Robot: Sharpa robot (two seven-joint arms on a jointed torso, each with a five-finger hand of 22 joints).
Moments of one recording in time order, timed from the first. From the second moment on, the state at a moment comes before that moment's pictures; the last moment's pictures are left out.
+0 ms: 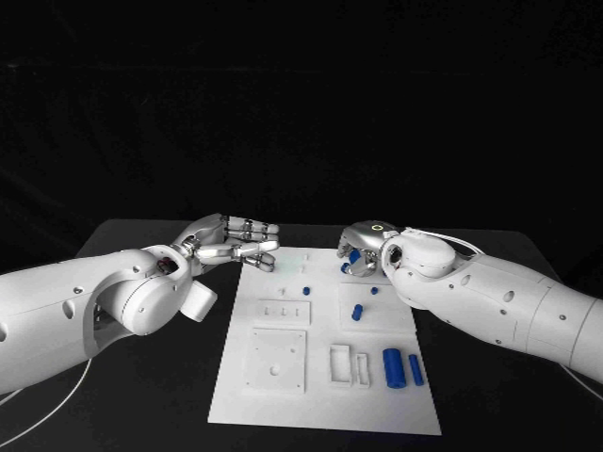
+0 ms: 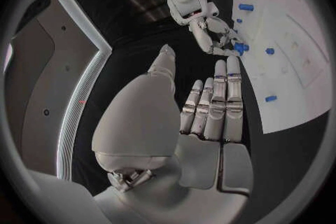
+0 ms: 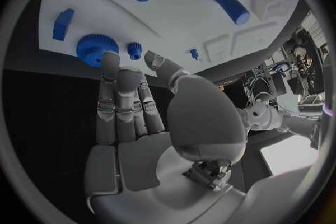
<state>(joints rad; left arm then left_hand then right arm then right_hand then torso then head) 1.41 -0.86 -0.15 1.52 -0.23 -0.17 0.23 1.43 -0.17 0.01 0.19 0.05 0.83 0.13 0.06 0.06 0.87 0.15 0.05 0.05 1.21 0.11 0.08 0.09 0.09 1.07 0.09 0.33 0.14 1.22 -0.53 0.08 1.11 -1.79 -0.16 -0.14 1.30 -0.14 0.50 -0.23 0.17 1.07 0.12 0.06 0.06 1.08 0.10 0.06 0.06 1.43 0.00 0.93 0.71 0.20 1.30 0.02 0.51 1.06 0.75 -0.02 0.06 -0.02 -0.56</state>
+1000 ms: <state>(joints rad) 1.41 -0.85 -0.15 1.51 -0.23 -0.17 0.22 1.42 -0.16 0.02 0.17 0.05 0.82 0.13 0.06 0.06 0.86 0.15 0.05 0.05 1.21 0.11 0.08 0.10 0.09 1.07 0.09 0.34 0.14 1.22 -0.52 0.07 1.09 -1.80 -0.15 -0.14 1.26 -0.13 0.60 -0.21 0.15 1.12 0.11 0.06 0.06 1.14 0.09 0.06 0.06 1.43 0.00 0.93 0.71 0.20 1.34 0.01 0.39 1.21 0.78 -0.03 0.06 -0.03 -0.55</state>
